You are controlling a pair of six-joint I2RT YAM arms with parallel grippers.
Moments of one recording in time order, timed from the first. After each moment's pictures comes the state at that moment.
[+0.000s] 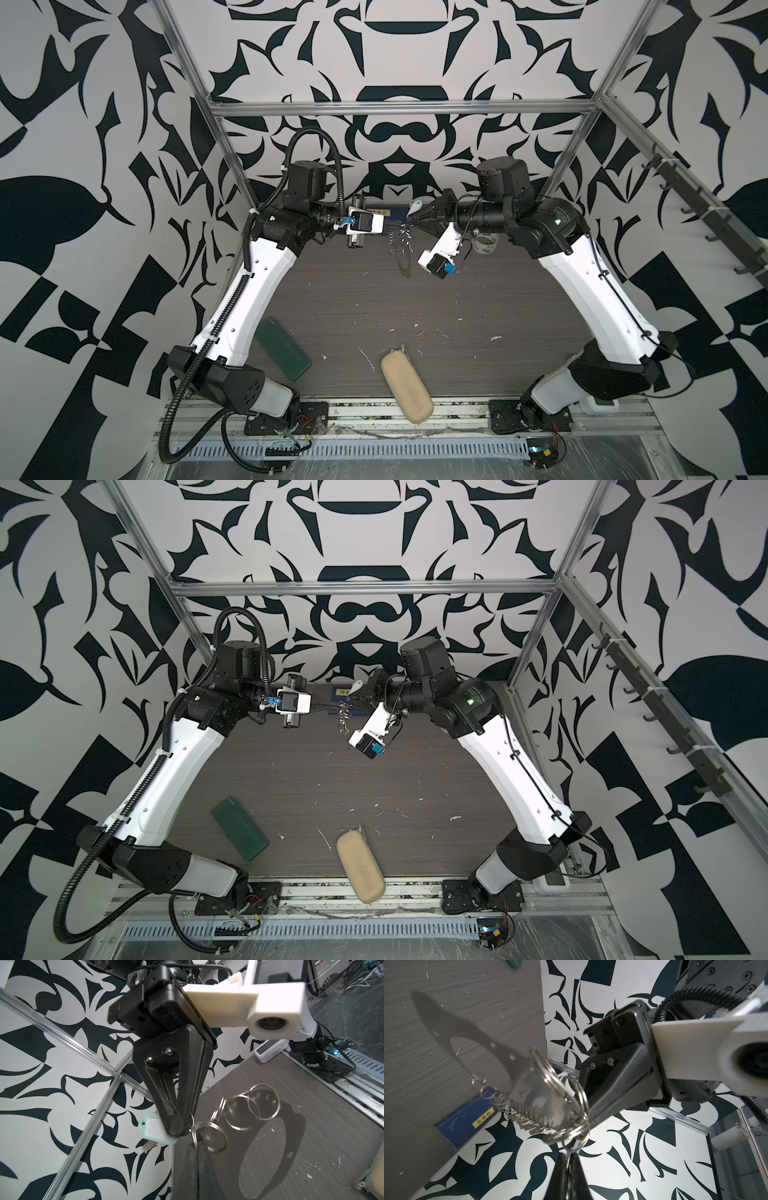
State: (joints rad) left arm -0.41 1.47 1.75 -0.75 1.17 1.21; right arm 0.64 1.56 2.11 -1.01 -0.50 -2.03
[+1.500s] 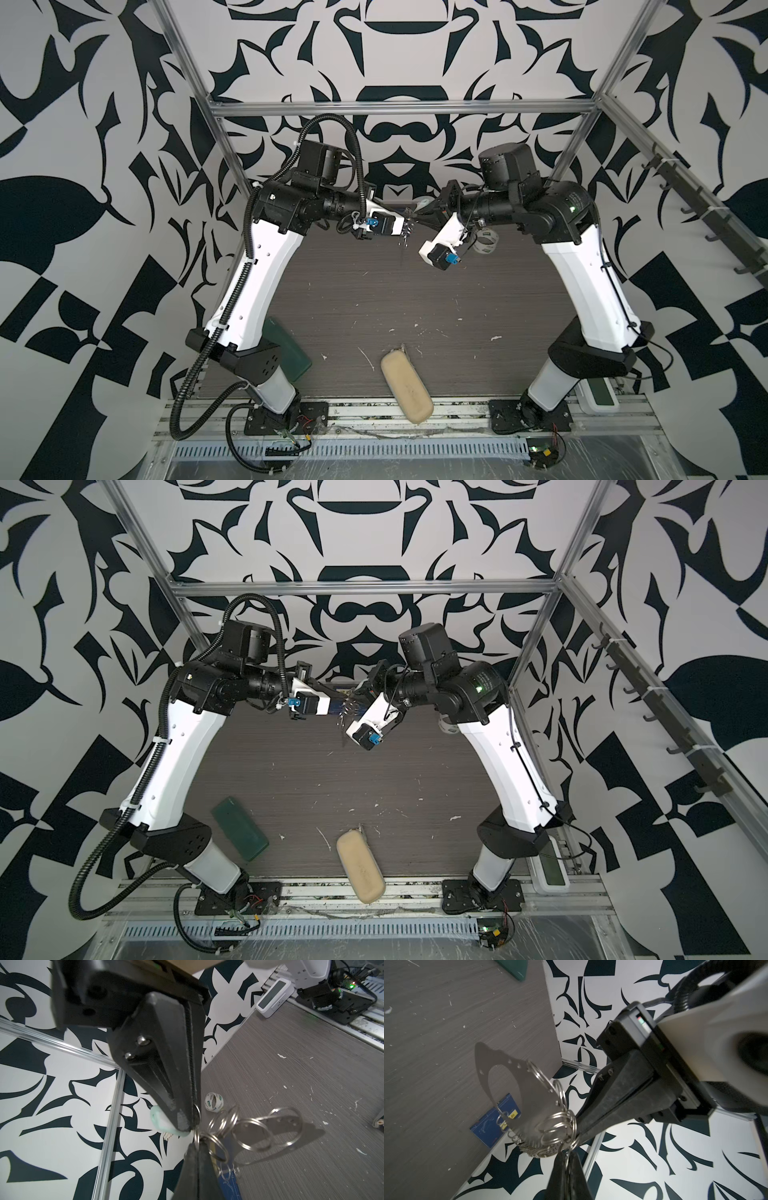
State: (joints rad) left arm -0.51 1.65 2.19 -1.17 0.87 1.52; right arm 0.69 1.72 2.48 -1.32 -0.44 -1.88
